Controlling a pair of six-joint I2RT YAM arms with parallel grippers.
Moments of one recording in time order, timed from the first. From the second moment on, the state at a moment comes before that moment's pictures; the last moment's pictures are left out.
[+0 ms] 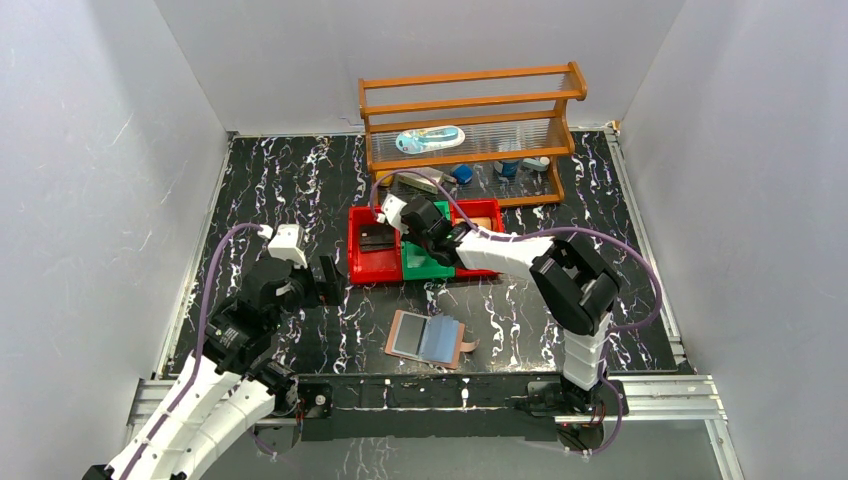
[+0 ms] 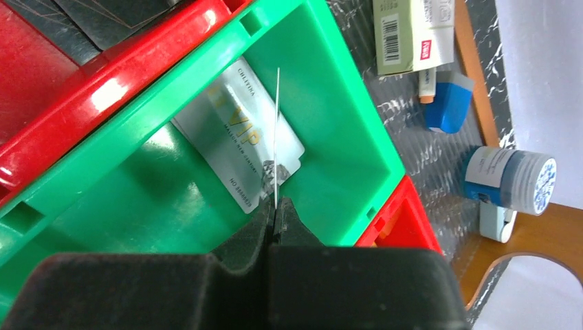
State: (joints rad) left arm -0.53 0.53 0.66 -0.66 -0.19 -0.39; right arm 0.88 1.88 1.23 -0.12 0.39 -0.46
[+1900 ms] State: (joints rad) left arm -0.53 0.52 0.65 -0.66 -0.20 -0.39; right arm 0.85 1.95 1.39 -0.42 0.22 0.43
